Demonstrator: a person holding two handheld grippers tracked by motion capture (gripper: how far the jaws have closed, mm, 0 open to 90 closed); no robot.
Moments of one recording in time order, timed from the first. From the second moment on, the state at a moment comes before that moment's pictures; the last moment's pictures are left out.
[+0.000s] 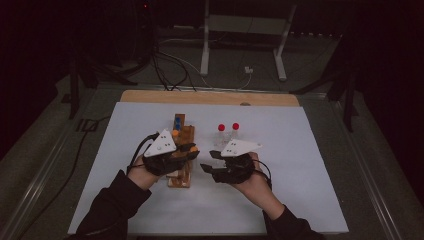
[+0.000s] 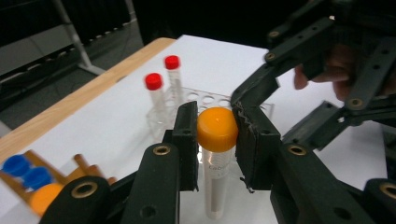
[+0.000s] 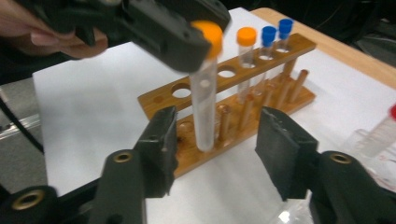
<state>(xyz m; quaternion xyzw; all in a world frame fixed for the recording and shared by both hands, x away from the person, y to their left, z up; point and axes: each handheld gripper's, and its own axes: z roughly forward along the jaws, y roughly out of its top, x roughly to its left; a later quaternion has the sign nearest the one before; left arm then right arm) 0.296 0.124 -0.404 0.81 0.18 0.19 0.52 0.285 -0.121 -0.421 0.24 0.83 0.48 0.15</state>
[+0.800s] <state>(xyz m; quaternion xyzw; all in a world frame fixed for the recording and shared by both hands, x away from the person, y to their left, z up) 0.317 0.170 -0.401 0.75 0.28 0.26 0.54 0.281 -0.131 -0.408 0.26 0.79 0.53 0.16</state>
